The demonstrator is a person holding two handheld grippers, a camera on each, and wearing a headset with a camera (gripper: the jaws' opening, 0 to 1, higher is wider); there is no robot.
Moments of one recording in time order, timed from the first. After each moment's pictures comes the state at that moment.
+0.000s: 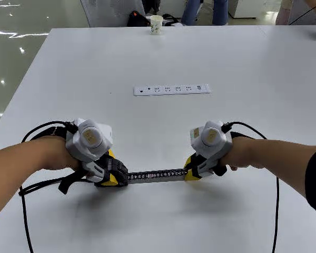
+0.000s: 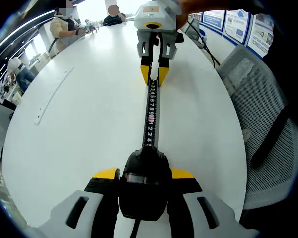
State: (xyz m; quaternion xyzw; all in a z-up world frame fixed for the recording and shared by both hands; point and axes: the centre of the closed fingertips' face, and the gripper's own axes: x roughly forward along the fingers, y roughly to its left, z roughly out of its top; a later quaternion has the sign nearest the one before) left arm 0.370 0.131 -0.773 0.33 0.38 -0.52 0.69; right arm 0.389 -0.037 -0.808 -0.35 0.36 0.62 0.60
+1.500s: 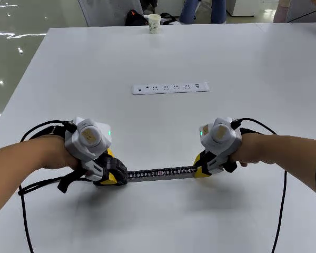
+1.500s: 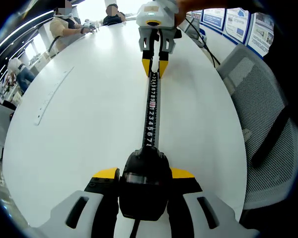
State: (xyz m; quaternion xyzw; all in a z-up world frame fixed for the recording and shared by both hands) left arm 0.369 0.130 -0.772 0.34 0.38 -0.51 0.69; right arm 0.393 -0.068 -0.808 -0.35 0.37 0.61 0.60
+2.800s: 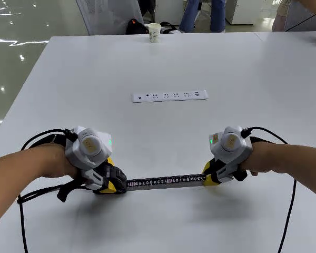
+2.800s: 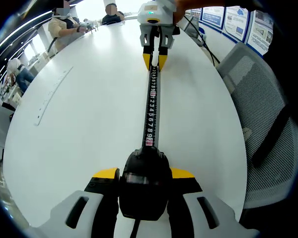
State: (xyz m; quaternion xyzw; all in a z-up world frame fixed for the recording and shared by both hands) left arm 0.372 0.132 -0.775 0.34 0.38 -0.52 0.69; right arm 0.394 -0.094 -0.808 -0.36 0.38 0.60 0.61
